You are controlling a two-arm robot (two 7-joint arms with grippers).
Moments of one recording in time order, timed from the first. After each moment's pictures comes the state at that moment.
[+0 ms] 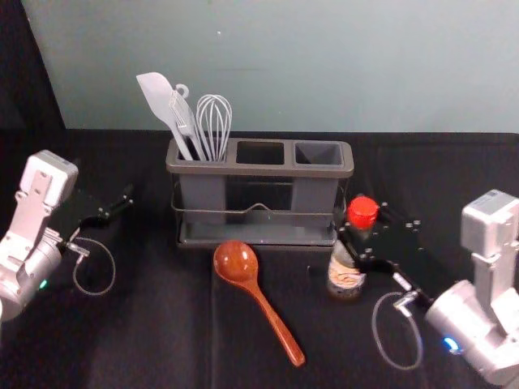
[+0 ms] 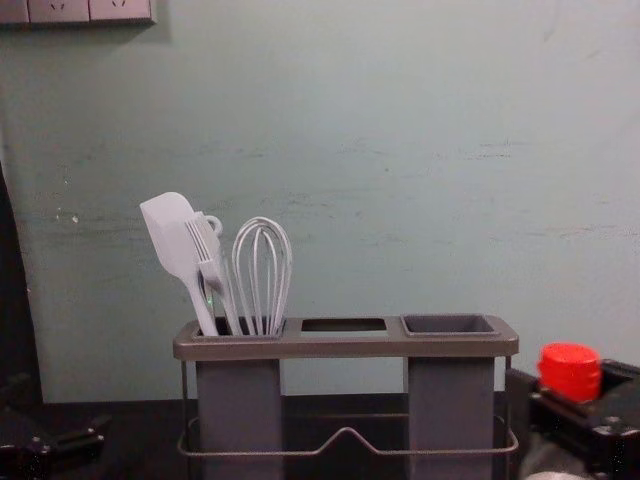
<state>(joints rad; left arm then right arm) -0.20 0.60 0.45 -1.41 -0.25 -0.12 0.03 -0.12 0.38 -0.24 -1.78 0.23 -0.09 0.28</state>
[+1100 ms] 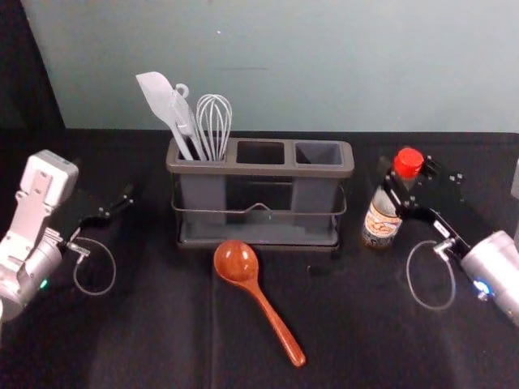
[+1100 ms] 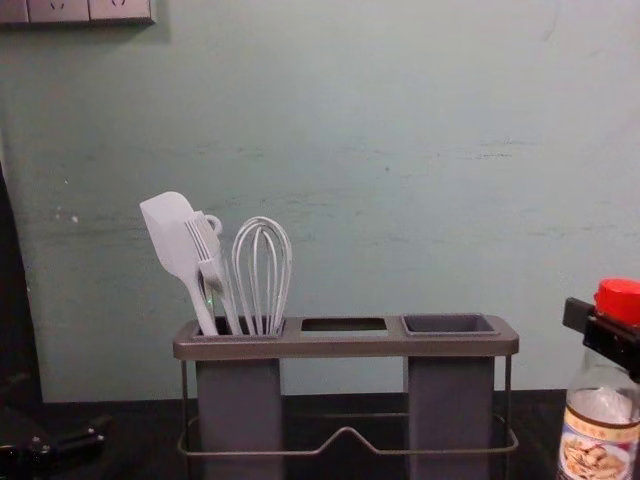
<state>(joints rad) -0.20 0.60 0.45 -1.41 -0.25 -0.12 0.03 0.04 0.37 -0.14 -1.58 0.32 -0.18 0.38</state>
